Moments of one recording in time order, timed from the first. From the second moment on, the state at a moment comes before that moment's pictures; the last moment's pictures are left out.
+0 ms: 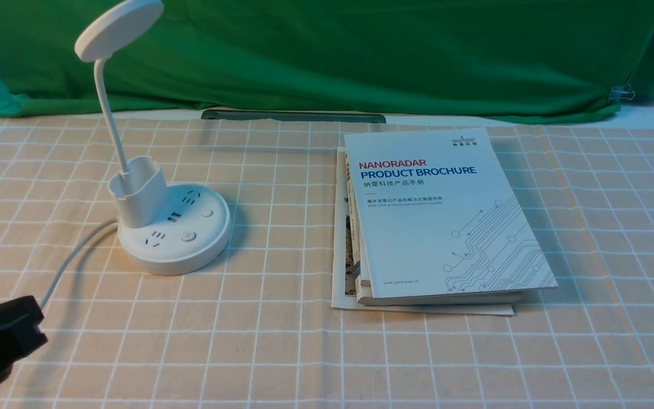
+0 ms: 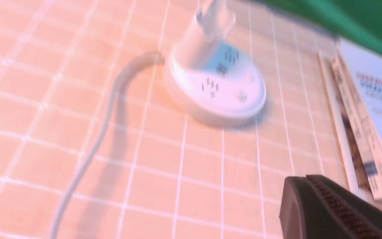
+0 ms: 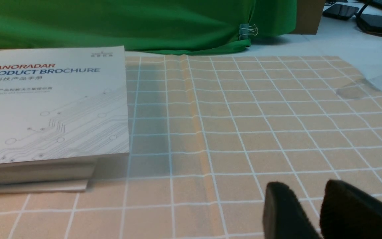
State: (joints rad) right arm -0.06 0.00 0.01 -0.05 0.25 0.04; left arm -0.11 0.58 -0.37 -0.28 0.40 -0.18
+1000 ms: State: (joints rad) right arm -0.06 0.00 0.01 -0.05 0.25 0.03; left arm -0.11 0.75 -0.37 -0.38 0.35 -0.10
